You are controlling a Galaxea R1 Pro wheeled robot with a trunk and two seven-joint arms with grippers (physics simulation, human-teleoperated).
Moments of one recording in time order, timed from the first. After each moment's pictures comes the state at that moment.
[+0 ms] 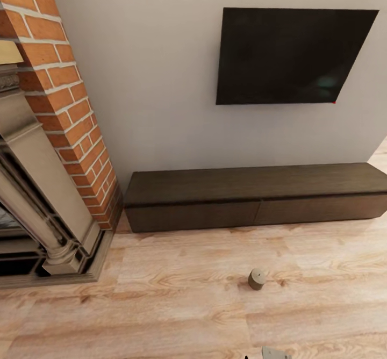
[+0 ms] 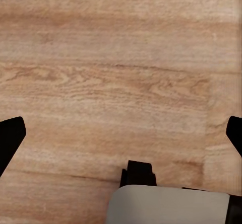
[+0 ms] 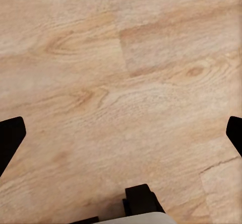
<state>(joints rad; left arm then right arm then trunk) -0.09 0.04 0.14 -0.53 0.00 -0.07 0.01 -0.21 0.10 -0.02 -0.49 -0.06 -0.06 -0.25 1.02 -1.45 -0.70</state>
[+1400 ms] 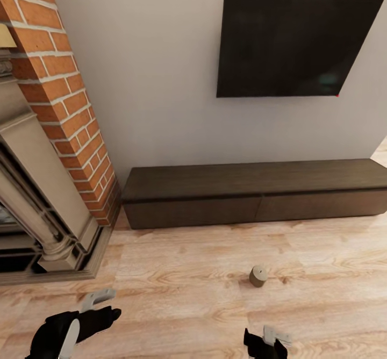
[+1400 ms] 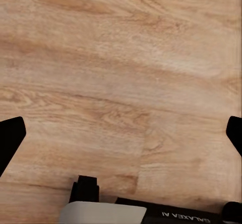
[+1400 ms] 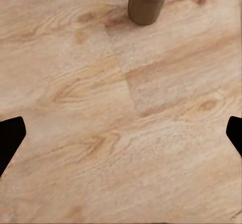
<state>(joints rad) -0.11 0.01 0.20 -1.44 0.15 0.95 -0.01 -0.20 0.11 -0.04 -0.65 -0.12 -0.06 -0.24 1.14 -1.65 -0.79</state>
